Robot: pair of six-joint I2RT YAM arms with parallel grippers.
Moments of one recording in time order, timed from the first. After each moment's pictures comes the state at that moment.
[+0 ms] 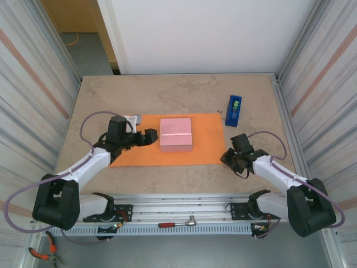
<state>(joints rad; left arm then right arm) -0.30 1.23 0.62 -0.06 0.44 -0.45 0.36 1.13 0.46 -0.44 -0.07 0.97</state>
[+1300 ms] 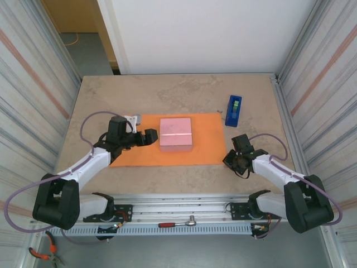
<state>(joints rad) -0.30 1.23 0.62 -0.06 0.45 -0.45 0.33 1.18 0.45 -0.45 -0.08 1.00</state>
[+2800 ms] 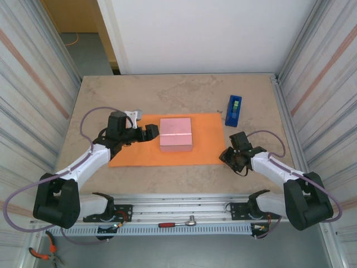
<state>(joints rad) -0.30 1.24 0.69 -0.09 0.48 -0.46 0.36 1.20 0.49 -0.44 -0.08 0.99</state>
